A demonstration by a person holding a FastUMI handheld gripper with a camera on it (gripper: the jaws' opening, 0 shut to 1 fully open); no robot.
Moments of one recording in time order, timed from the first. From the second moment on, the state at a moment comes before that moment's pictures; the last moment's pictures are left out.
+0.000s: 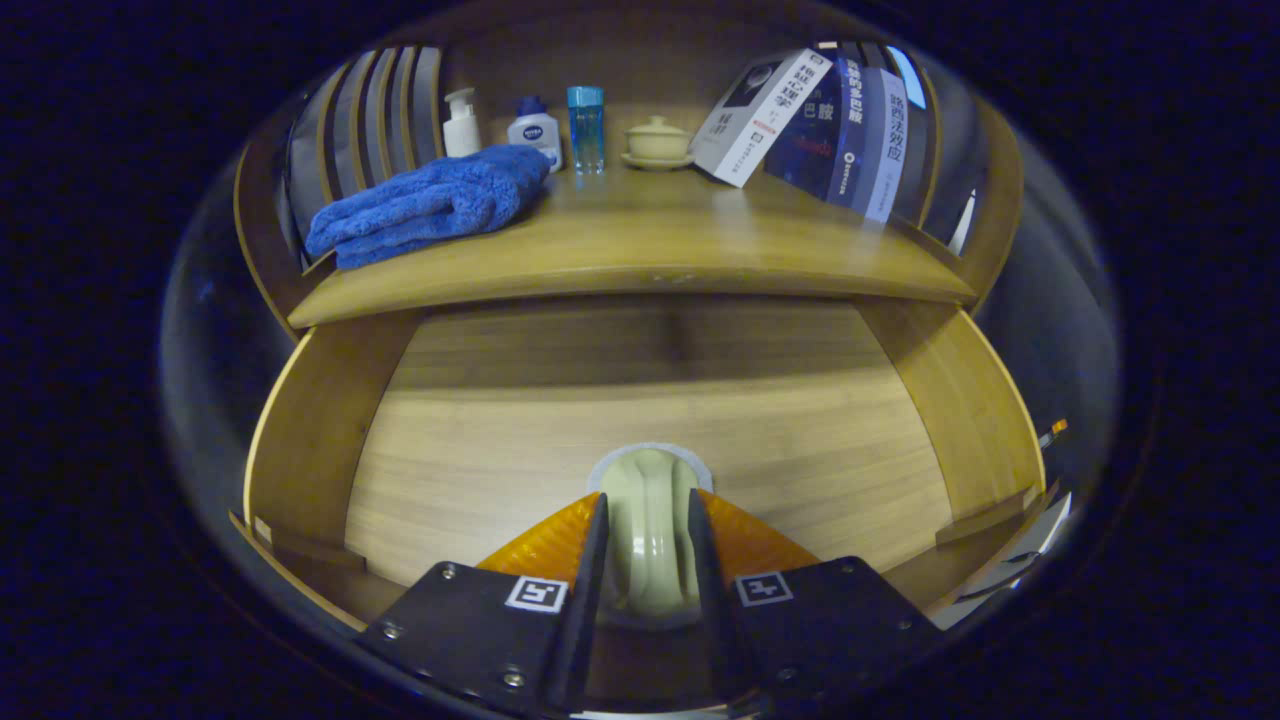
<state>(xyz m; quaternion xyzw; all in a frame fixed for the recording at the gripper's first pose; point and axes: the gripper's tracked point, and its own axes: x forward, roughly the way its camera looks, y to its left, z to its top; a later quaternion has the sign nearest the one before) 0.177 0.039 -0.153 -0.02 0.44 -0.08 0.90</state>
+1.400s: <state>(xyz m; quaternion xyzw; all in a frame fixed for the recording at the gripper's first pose) 0.198 0.057 -0.063 -0.03 0.31 -0.06 0.95</state>
